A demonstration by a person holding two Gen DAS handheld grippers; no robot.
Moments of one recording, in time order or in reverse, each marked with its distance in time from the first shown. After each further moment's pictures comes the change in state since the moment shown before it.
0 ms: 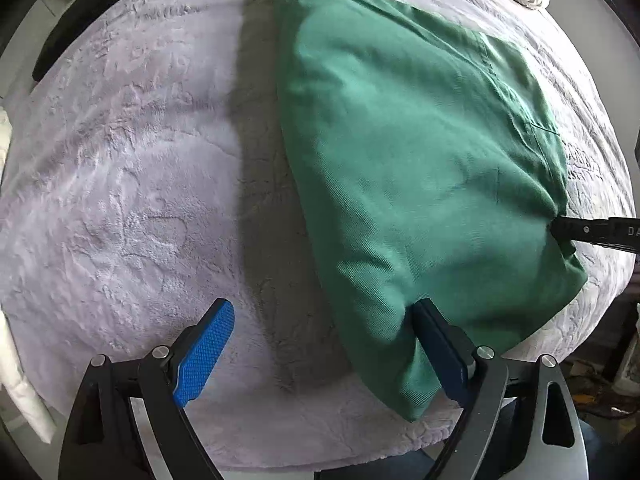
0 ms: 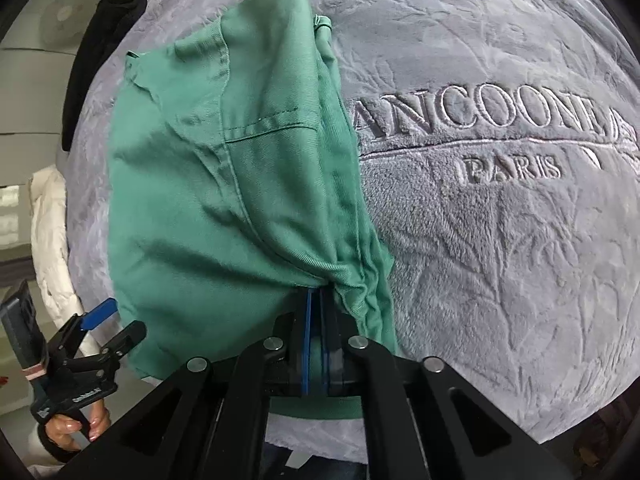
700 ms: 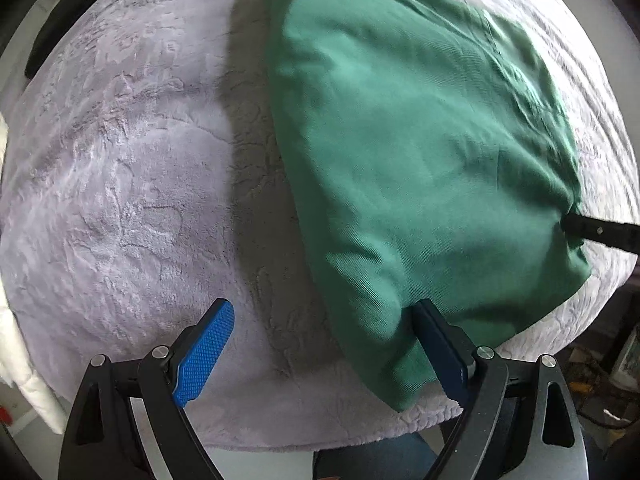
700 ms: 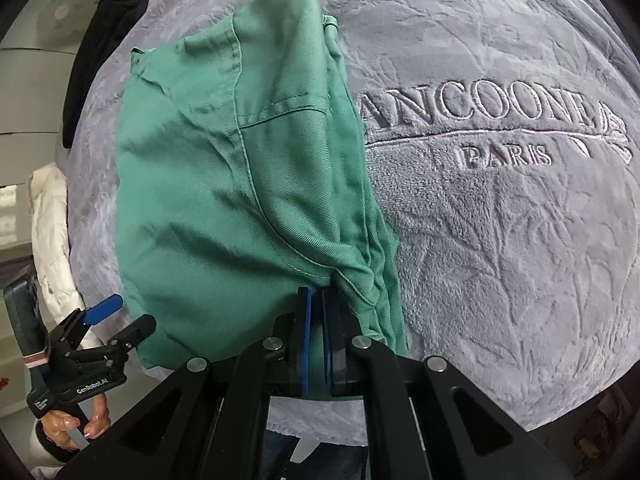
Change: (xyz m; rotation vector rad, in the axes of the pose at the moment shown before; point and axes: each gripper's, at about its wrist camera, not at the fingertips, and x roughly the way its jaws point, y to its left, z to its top) left arm 0.006 -0.005 0.018 0.015 0.115 0.031; right arm -0.011 0.007 -0.009 0.005 0.010 -0.016
